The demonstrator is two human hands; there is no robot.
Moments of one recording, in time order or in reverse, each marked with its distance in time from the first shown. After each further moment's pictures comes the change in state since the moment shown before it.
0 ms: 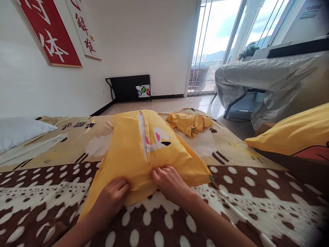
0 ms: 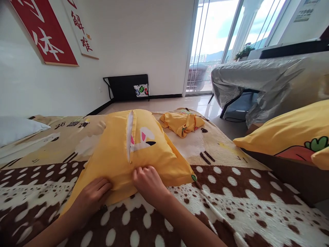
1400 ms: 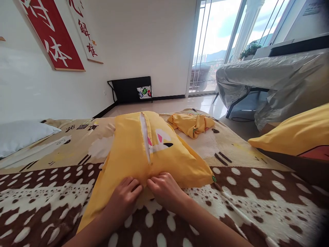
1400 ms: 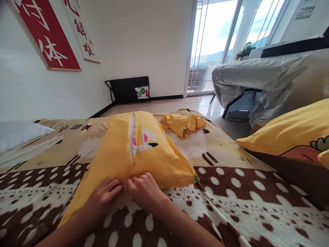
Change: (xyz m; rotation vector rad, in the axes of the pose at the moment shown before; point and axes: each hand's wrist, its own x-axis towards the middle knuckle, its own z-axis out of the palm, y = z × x) left_hand 0.031 0.026 -0.009 -0.092 0.109 0.032; right_hand 0.003 -0.013 0.017 0.126 0.137 -0.075
